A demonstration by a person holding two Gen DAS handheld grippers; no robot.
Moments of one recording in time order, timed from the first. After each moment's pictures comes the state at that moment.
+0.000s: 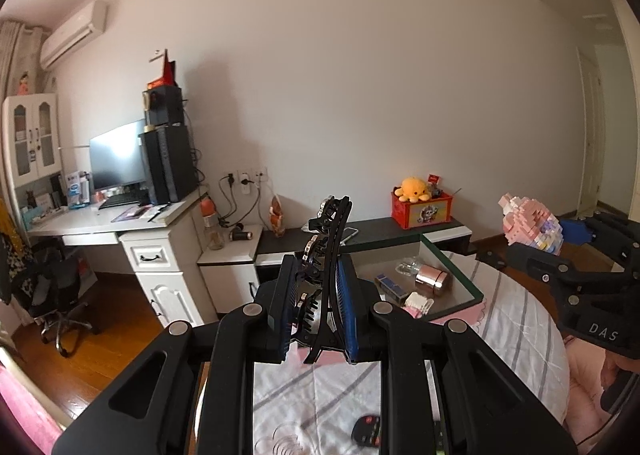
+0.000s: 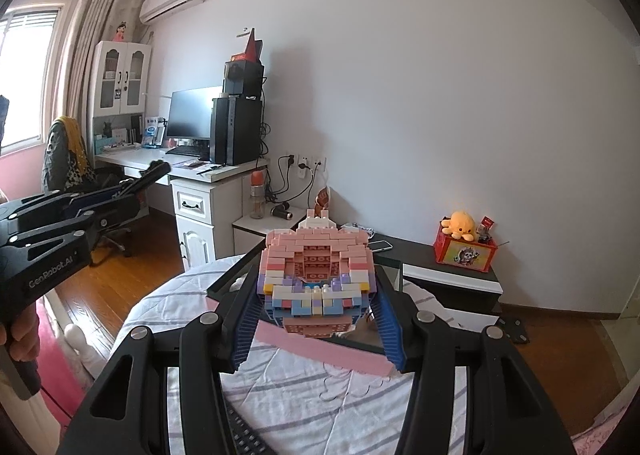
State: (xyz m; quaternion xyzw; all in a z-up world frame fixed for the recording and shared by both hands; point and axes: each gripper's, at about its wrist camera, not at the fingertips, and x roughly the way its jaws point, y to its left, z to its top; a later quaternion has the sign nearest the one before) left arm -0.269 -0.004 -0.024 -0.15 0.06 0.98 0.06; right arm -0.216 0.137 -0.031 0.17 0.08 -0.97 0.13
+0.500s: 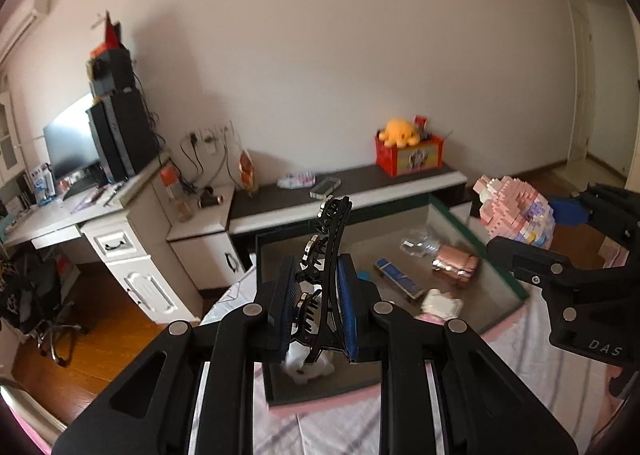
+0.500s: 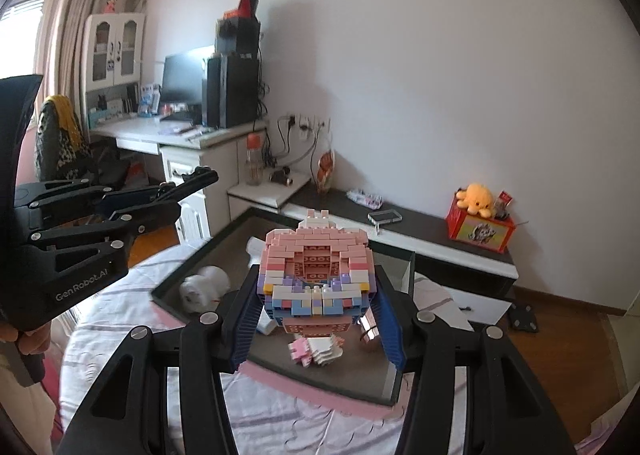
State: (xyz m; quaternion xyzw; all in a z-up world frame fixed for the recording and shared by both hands) left arm -0.426 0.035 -0.066 -0.26 0.10 0.95 0.09; right arm -0.340 0.144 -0.066 0.26 0.09 -0.95 0.14
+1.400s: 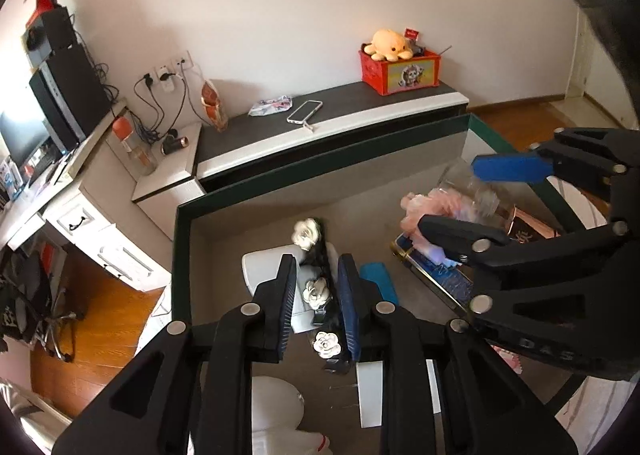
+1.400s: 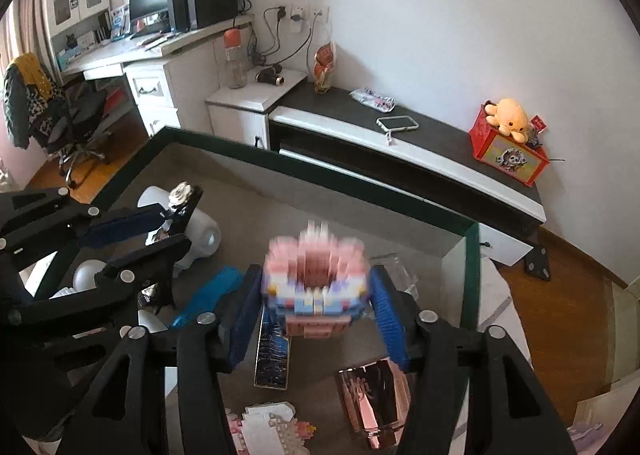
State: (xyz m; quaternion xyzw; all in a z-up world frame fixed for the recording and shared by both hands) left arm -0.552 0.072 -0.147 -0.40 0.14 0.90 0.11; right arm -0.482 0.144 -0.134 0.42 0.10 -0.89 0.13
